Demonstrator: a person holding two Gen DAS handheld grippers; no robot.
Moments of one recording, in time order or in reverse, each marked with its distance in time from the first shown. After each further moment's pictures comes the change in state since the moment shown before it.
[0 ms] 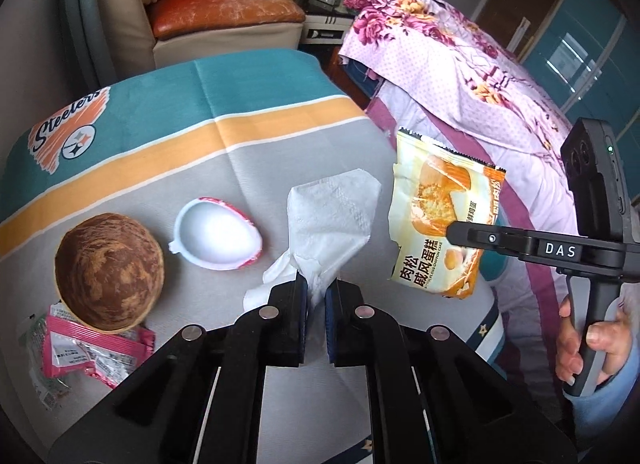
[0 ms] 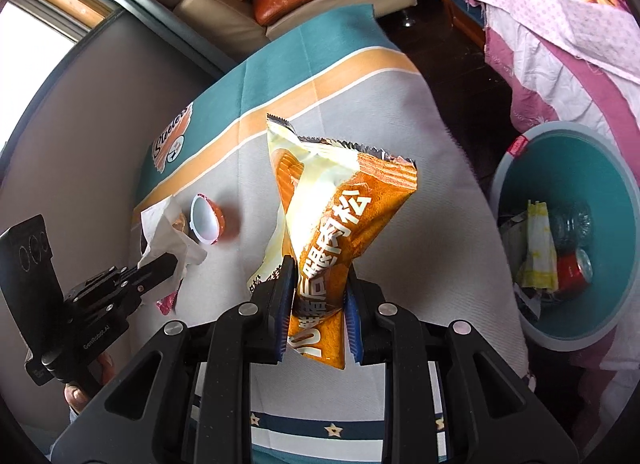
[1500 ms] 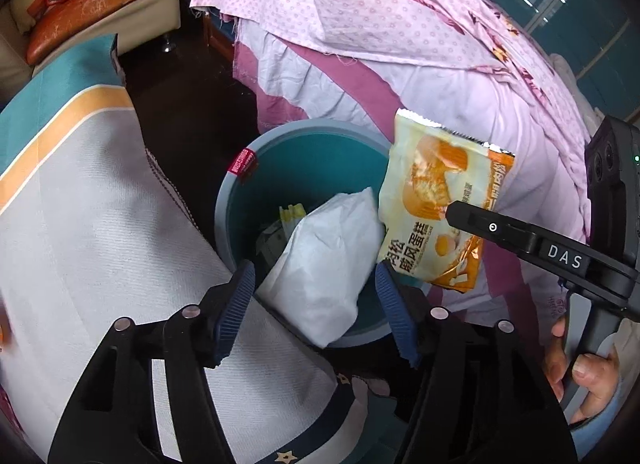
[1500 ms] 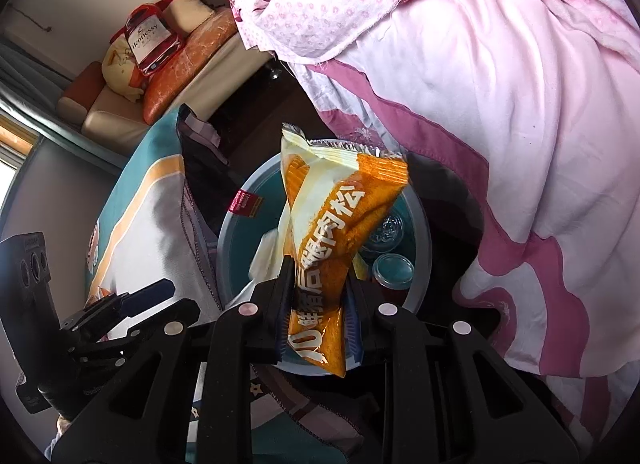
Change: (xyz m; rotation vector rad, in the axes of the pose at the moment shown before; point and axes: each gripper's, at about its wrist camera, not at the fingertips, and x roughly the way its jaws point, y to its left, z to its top) left arm 0.156 -0.236 0.036 0.183 0.207 -0.084; right arm -0.093 -0.231 -0.018 0.292 -0.177 -0.140
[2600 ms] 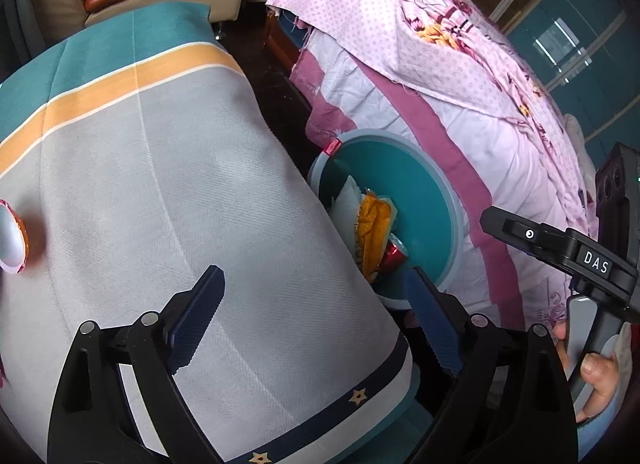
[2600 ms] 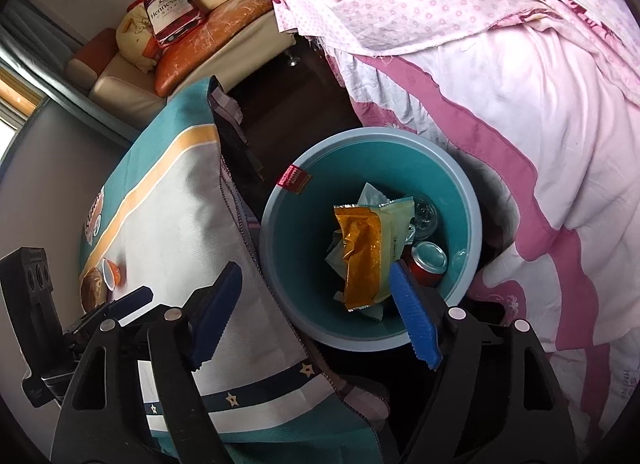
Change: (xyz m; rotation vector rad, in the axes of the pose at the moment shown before) left arm -0.058 0.083 -0.051 -0.197 -0.077 -0.022; right arm -0.007 0.076 -0.023 -0.099 0.027 -0.045
